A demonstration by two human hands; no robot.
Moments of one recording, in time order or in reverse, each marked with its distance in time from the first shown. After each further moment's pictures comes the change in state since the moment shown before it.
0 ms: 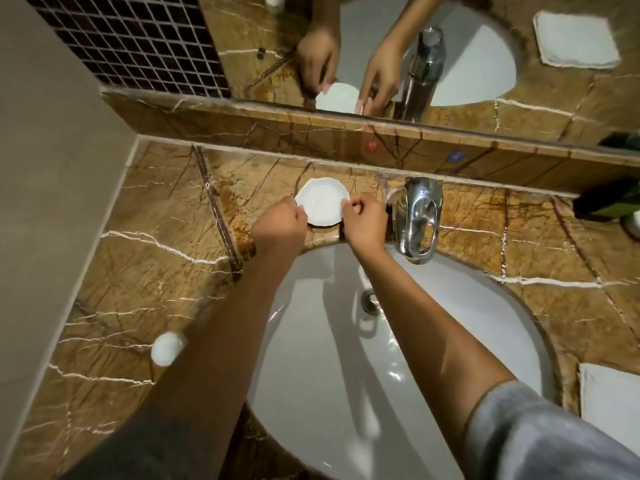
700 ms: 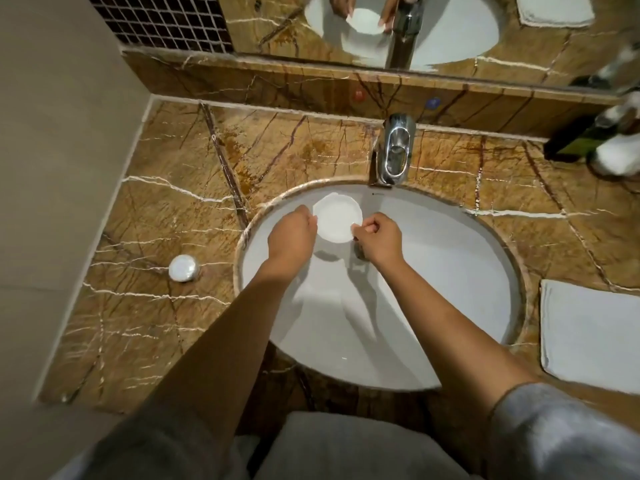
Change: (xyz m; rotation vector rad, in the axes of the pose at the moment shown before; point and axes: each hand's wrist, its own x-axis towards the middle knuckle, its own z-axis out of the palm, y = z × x) left_hand -0.133 -0.003 0.015 -0.159 -0.094 0.111; right_hand -0.107 0.083 -0.064 0.008 -0.118 0.102
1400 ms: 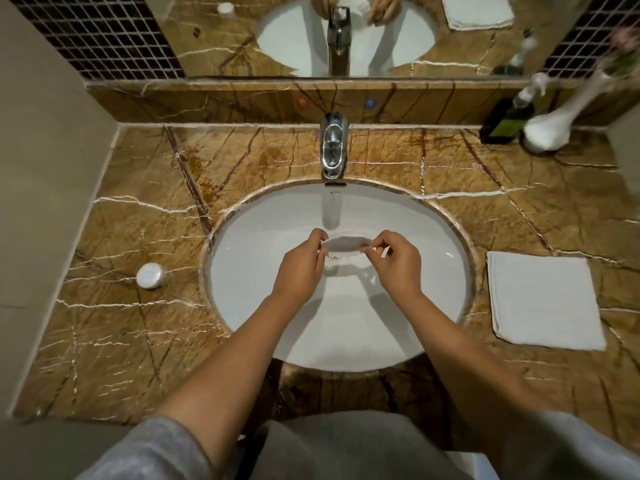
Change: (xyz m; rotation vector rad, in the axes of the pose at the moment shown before) left_hand -0.071 0.042 0.061 -0.156 -0.006 0.339; right_hand -0.049 0.071 -0.097 -0.132 0.190 -0.314
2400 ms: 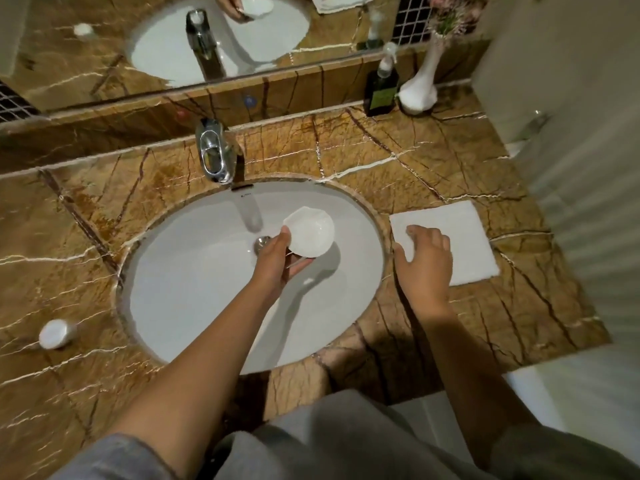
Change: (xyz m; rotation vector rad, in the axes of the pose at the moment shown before) left_hand 0.023 0.096 0.056 -1.205 -0.193 -0.741; right_hand -0.056 0.070 -0.144 -0.426 0.288 0.284
